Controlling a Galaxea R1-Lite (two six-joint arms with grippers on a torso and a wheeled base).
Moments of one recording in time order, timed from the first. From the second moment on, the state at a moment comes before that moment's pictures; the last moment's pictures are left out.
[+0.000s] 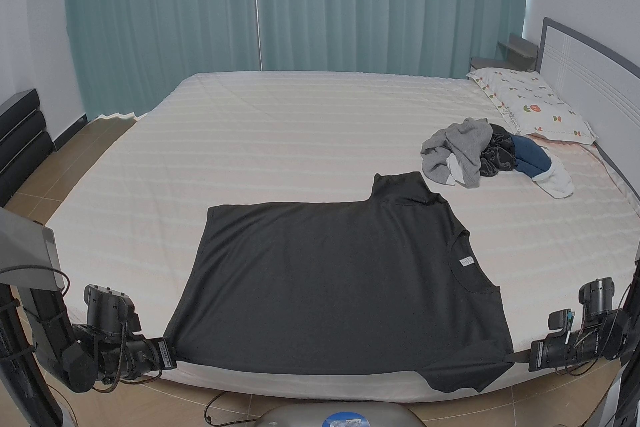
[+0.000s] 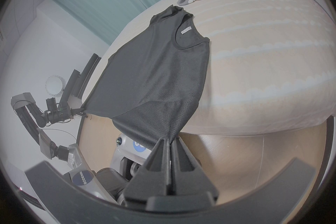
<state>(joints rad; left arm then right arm) -0.12 2.03 -0.05 -1.07 -0.04 -0.40 -0.19 2.02 -0.02 -0.95 0.57 -0.03</state>
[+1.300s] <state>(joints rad) -0.14 1.81 -0.44 -0.55 -0.03 -0.58 -0.13 1.86 -0.29 -0.84 0.52 0.24</state>
